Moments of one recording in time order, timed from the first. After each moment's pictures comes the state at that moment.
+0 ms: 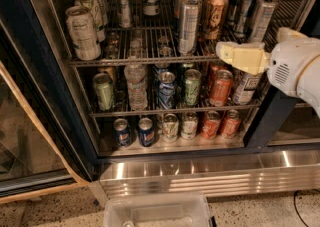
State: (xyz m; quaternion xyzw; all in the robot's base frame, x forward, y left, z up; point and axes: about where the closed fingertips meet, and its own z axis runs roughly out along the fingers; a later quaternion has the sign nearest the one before) arm 0.522 -0.191 0.992 -0.14 0.75 0.10 0.64
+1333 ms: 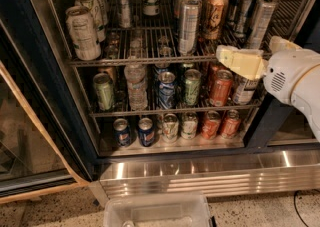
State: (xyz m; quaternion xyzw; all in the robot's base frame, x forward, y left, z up) arm 0.524 -0.189 0.980 -0.11 0.73 0.13 0.66
